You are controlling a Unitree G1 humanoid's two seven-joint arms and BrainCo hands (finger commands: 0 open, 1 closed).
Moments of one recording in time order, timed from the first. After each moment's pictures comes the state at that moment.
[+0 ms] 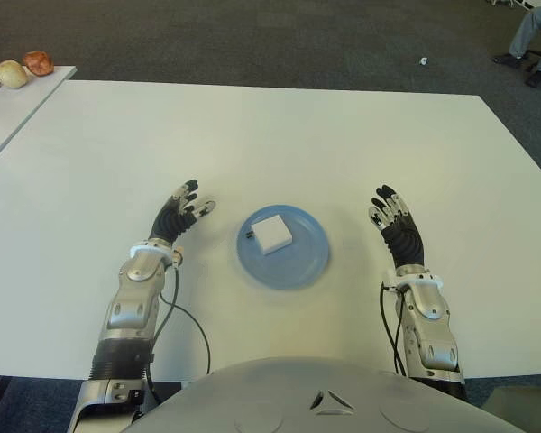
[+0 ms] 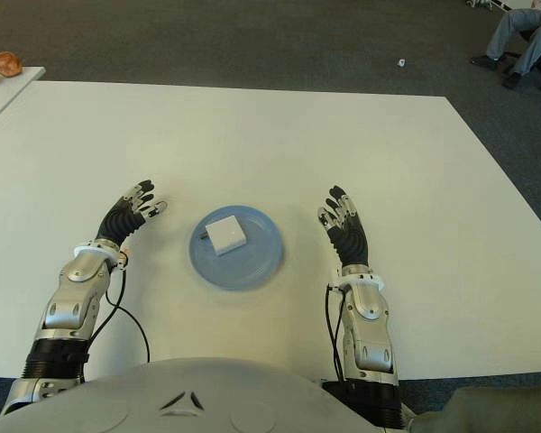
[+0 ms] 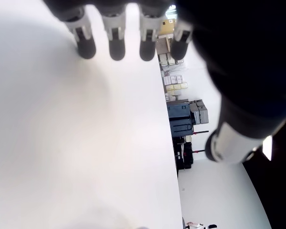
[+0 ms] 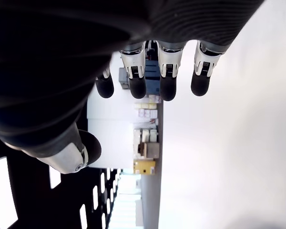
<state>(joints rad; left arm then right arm) 0.11 0.20 0.05 -0.02 0.01 0.20 -0.15 0.28 -0.09 -0.09 -0.20 0.05 0.02 0.06</state>
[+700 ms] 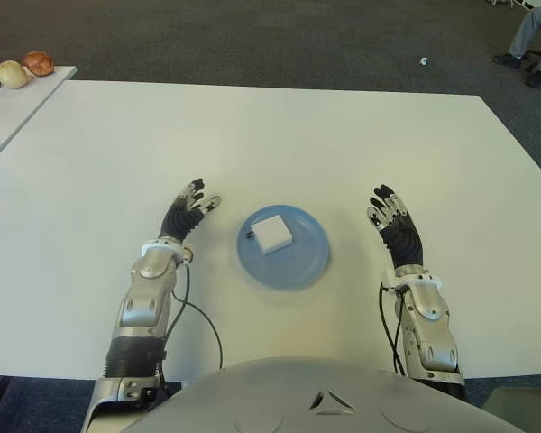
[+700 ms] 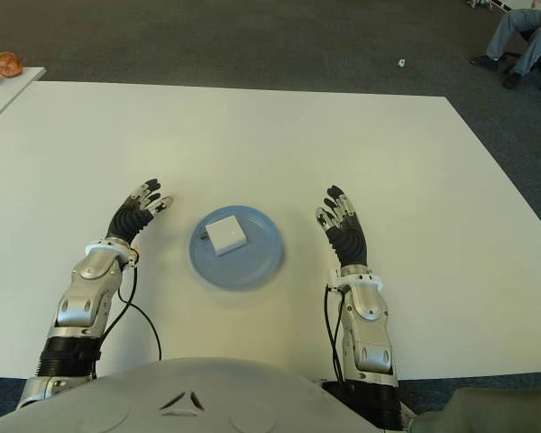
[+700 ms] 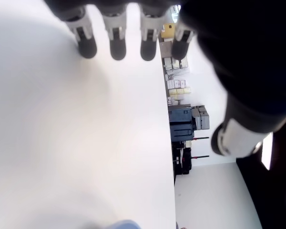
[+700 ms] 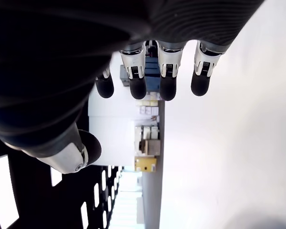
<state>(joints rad) 0.10 0.12 0.05 -0.01 0.00 0.21 -0.11 0.28 -0.09 -0.08 -0.21 0.06 0.03 0.07</state>
